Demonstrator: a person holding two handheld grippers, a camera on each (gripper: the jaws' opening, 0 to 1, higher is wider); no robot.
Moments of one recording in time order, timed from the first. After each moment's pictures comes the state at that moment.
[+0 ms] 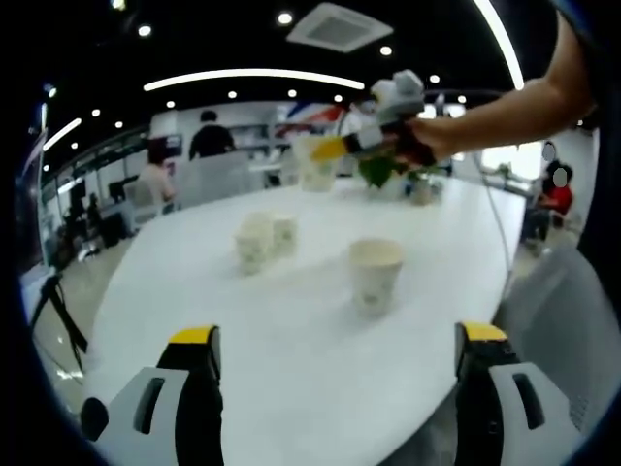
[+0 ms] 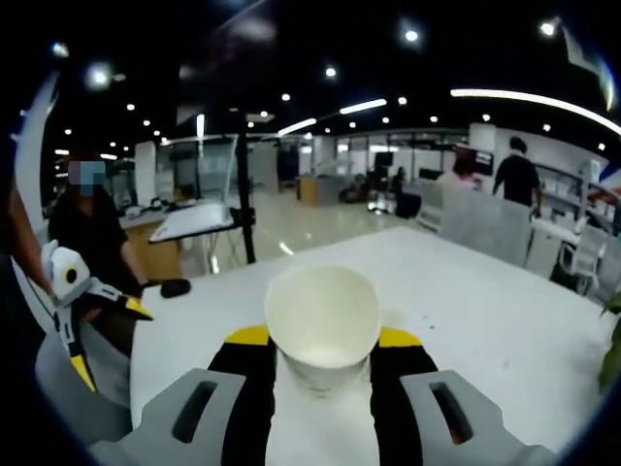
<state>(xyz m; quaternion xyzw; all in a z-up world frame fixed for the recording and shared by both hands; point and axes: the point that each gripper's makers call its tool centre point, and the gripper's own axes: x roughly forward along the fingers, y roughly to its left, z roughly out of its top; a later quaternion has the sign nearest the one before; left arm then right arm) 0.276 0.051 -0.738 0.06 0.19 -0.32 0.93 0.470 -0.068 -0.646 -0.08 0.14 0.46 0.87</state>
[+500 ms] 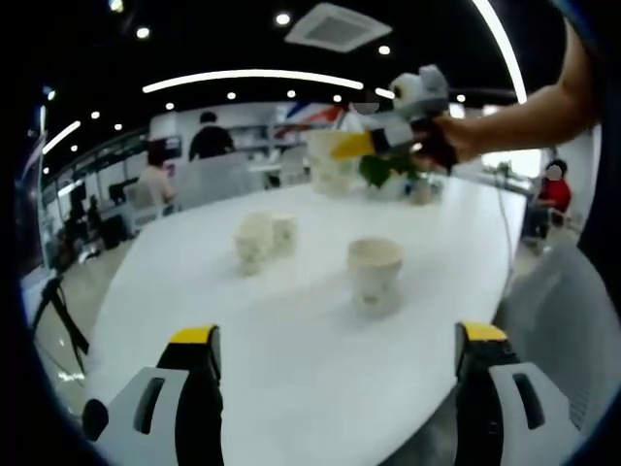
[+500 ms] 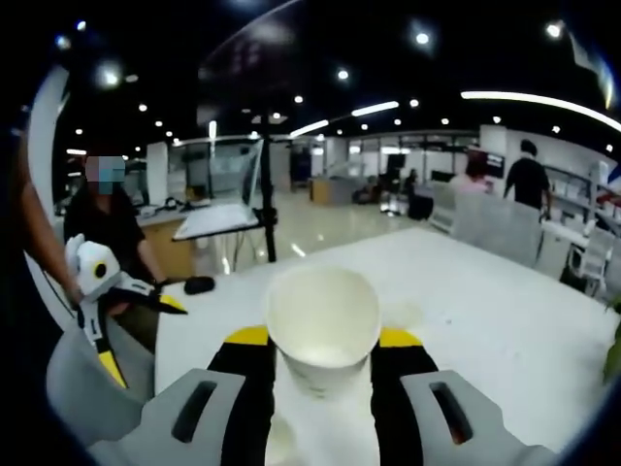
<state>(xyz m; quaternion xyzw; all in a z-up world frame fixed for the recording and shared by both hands) 0.275 0.052 -0.739 0.06 0.18 -0.32 0.93 0.422 -0.063 -0.644 -0.08 0.14 0.48 0.86</state>
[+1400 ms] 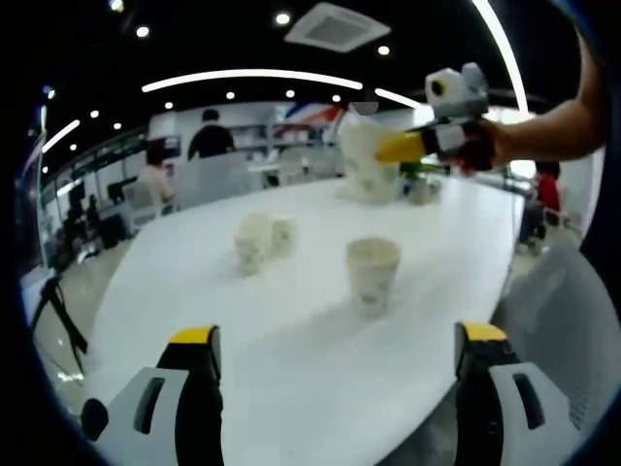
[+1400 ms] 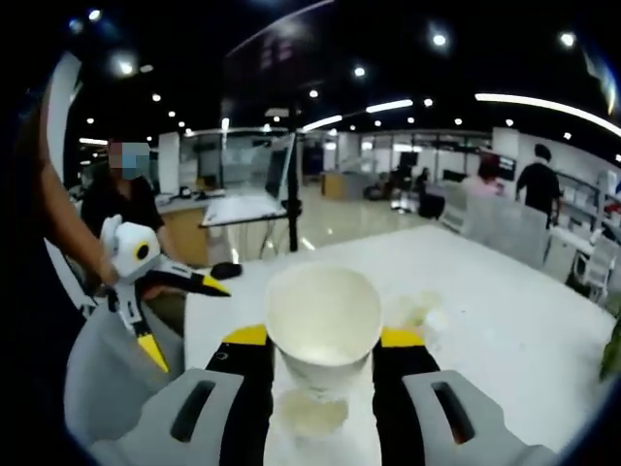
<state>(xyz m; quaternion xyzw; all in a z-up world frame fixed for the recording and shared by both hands) 0.272 0.051 -0.740 0.07 0.18 -0.32 0.93 0.353 -0.070 -0.649 -0.10 0.14 0.50 0.85</state>
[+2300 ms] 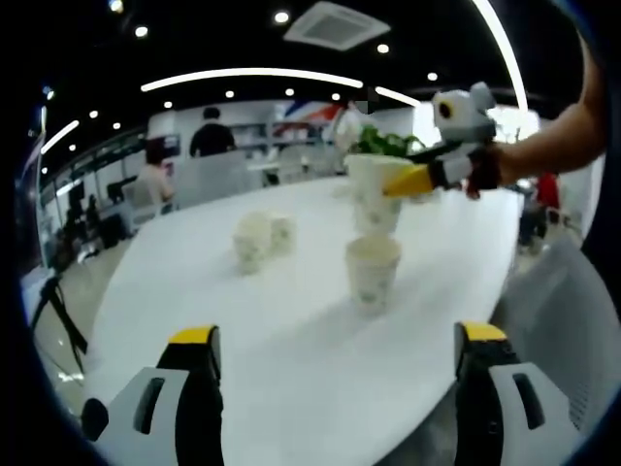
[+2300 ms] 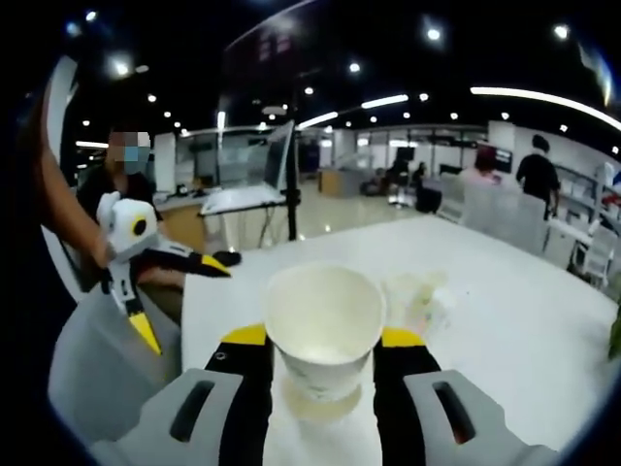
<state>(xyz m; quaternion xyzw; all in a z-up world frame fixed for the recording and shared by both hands) 0.271 0.051 -0.741 0.07 0.19 -0.32 0.93 0.351 -0.069 -0.696 -0.10 0.15 0.49 0.85</state>
